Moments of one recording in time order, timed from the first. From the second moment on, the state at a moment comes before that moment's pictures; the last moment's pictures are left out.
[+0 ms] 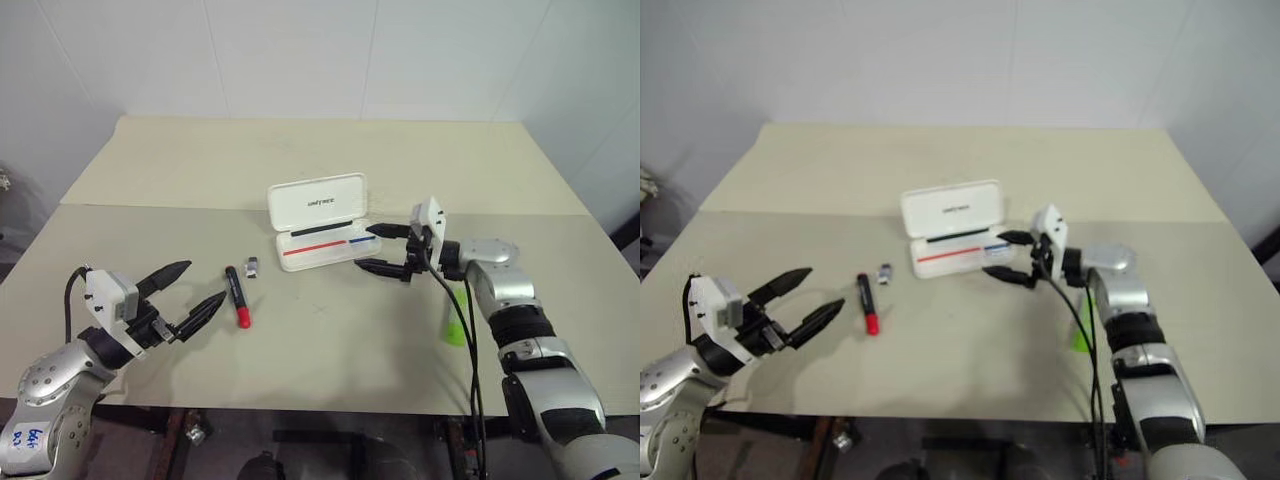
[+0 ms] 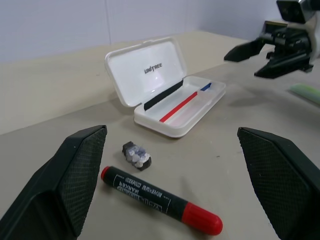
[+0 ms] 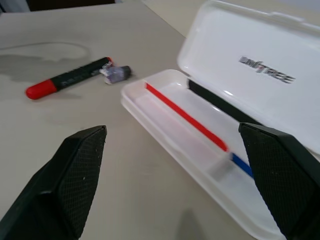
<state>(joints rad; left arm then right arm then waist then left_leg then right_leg) 0.05 0.58 0.41 -0.34 -0.60 0.24 -0.72 -0.84 -0.43 0.03 0.66 0.27 0.03 1.22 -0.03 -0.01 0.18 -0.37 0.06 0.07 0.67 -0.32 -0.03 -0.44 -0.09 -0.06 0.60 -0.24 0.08</state>
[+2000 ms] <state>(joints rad) -1.11 0.40 -0.10 1.22 0.01 -0.26 -1.21 -0.38 -0.56 -0.05 0.04 0.34 0.23 0.96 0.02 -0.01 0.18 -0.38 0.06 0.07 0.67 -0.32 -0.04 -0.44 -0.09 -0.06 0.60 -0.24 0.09</state>
